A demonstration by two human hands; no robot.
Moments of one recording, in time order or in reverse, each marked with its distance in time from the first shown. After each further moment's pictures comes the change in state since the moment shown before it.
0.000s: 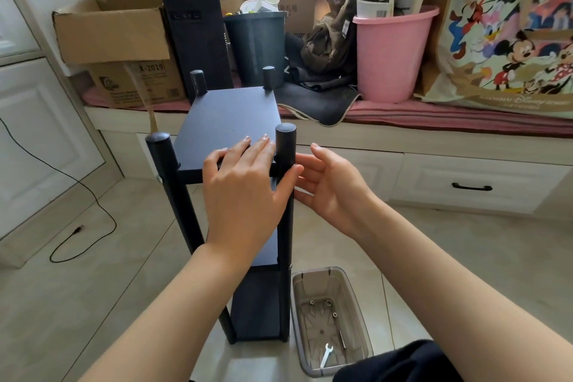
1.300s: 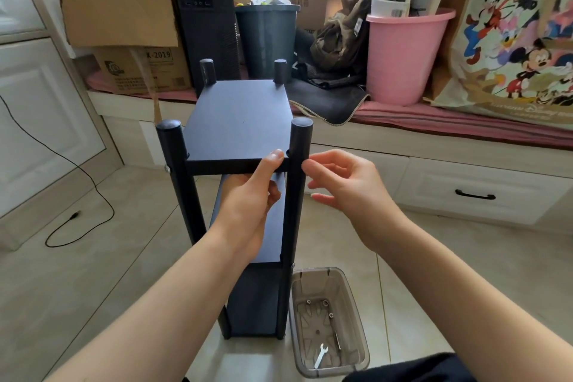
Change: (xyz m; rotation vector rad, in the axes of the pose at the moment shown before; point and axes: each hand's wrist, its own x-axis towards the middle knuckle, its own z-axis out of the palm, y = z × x) left_hand -0.006 -0.001 0.005 -1.521 -0.204 -0.919; right_hand -0.031 -0.001 0.001 -0.607 0.076 -0.359
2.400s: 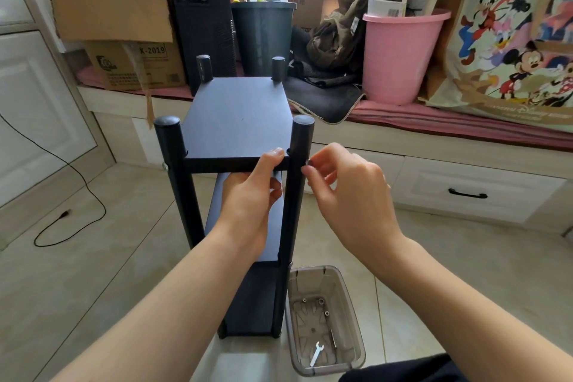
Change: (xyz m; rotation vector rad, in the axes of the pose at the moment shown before) left_hand 0.000 -0.001 0.007 -0.071 0.027 -0.024; right_hand -0.022 -0.015 0.015 -0.750 0.278 -0.395
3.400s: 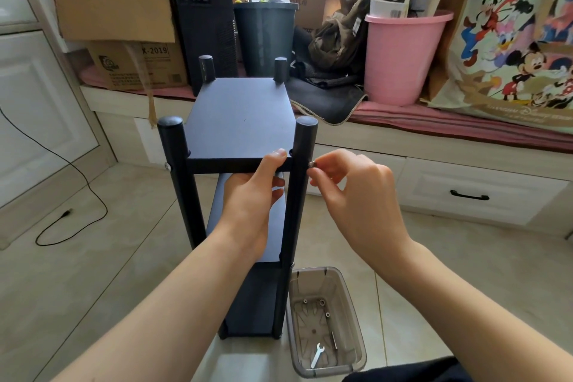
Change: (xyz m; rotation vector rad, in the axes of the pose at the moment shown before) left_hand 0.004 -0.003 -0.004 0.019 -0.020 0.015; right_hand 0.000 0.009 0.000 0.075 0.016 0.012
